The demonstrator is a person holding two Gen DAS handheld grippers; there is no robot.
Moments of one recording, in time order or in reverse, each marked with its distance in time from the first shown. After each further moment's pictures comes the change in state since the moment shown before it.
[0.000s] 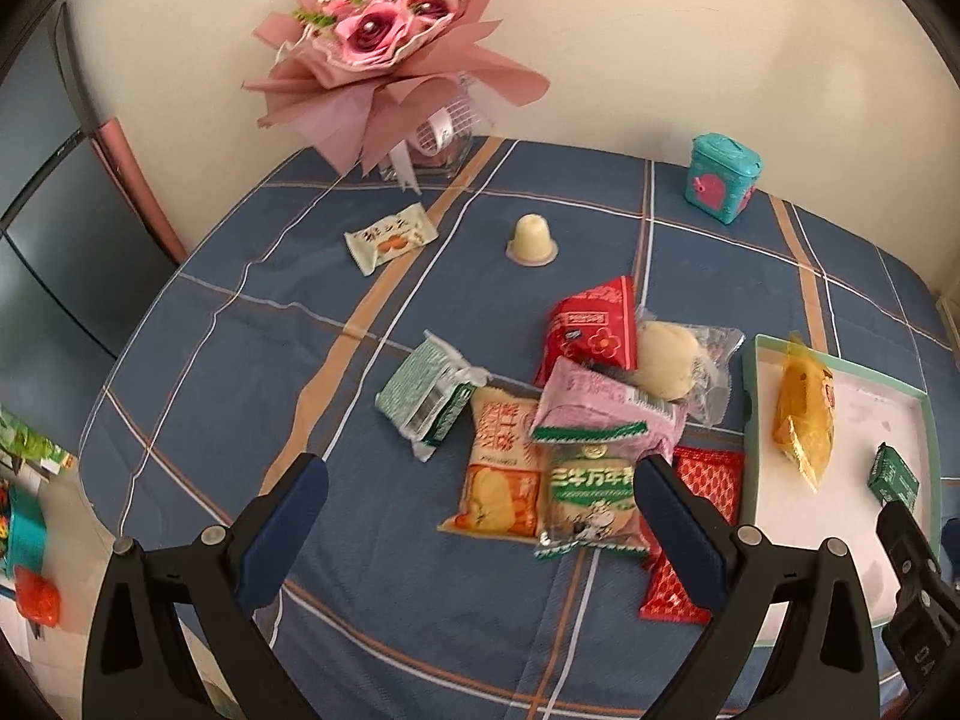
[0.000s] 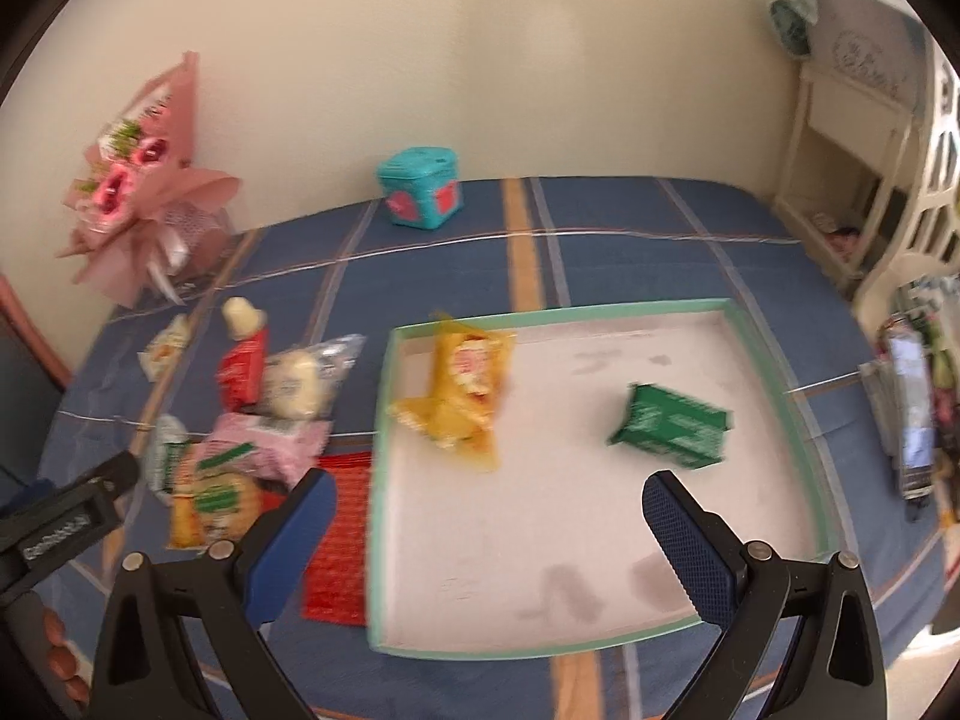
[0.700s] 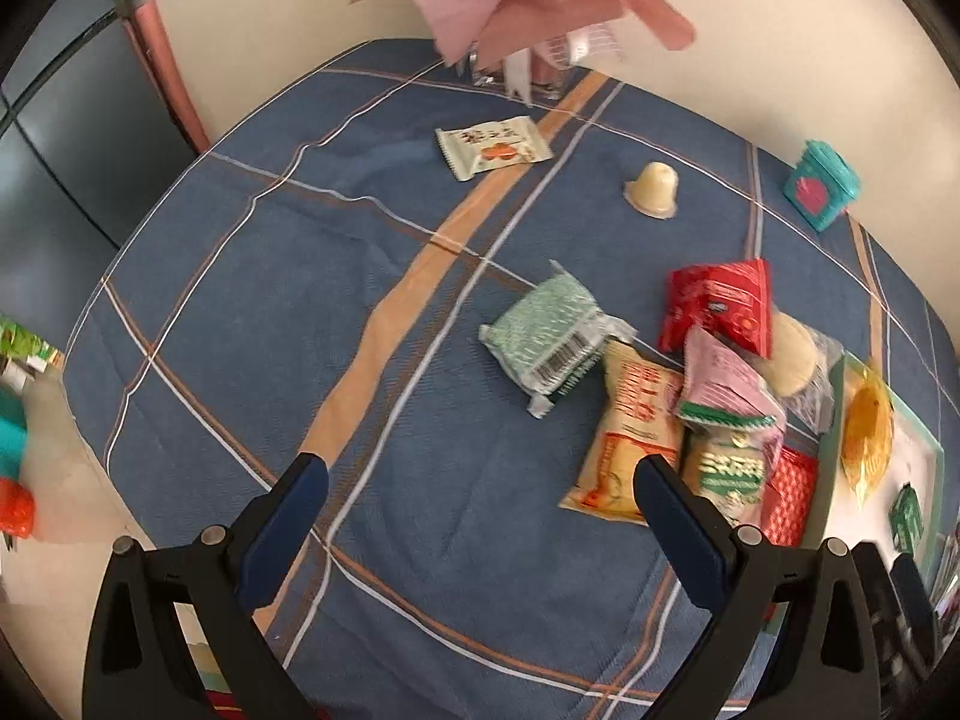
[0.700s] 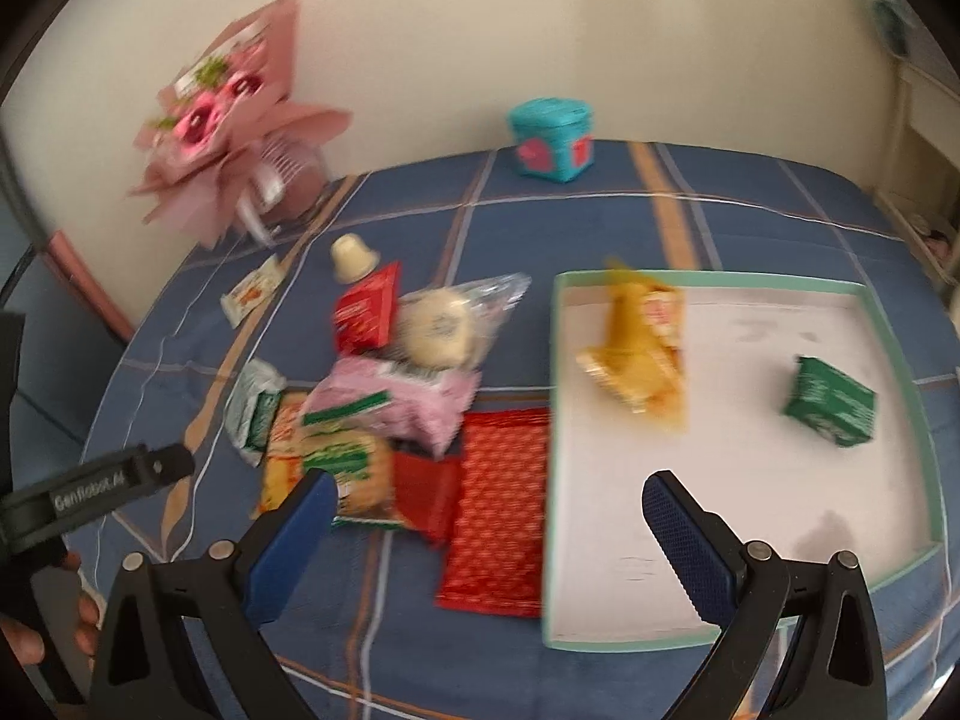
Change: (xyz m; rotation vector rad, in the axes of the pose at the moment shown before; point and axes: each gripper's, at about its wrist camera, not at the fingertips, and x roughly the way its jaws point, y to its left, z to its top) left arm 0.049 0.083 -0.006 -0.190 0.179 -0.009; right arm 0.032 0.080 -0.020 -0.098 0.079 0.145
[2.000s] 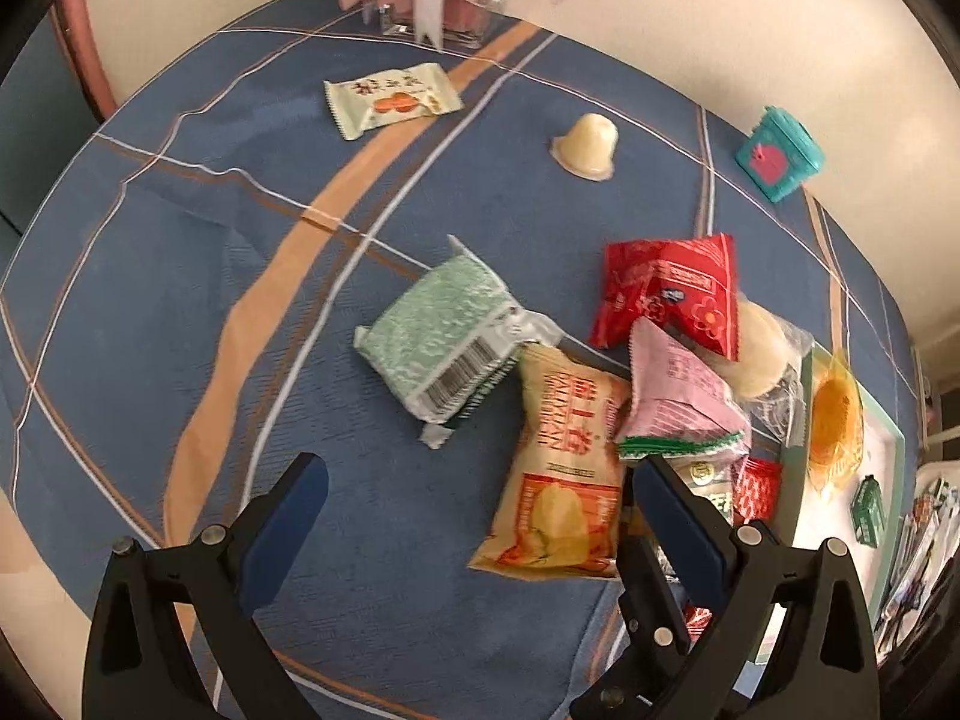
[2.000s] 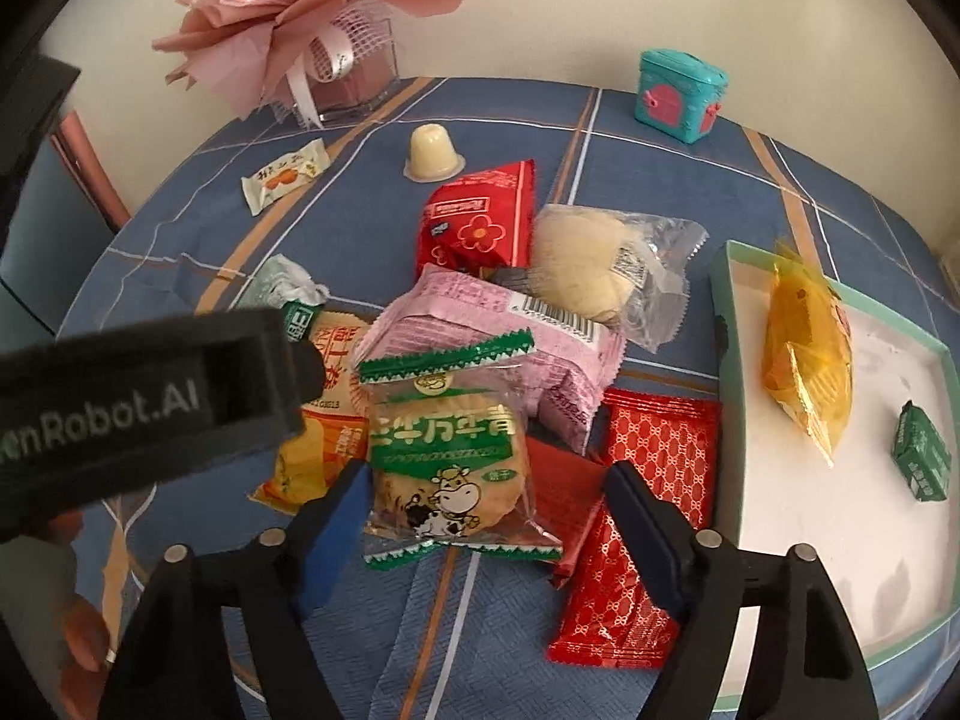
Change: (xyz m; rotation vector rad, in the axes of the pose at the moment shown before) left arm 0.056 -0.035 0.018 0.057 0.099 -0.203; right arm 0.076 0.063 -0.009 -0.175 0.121 -0.024
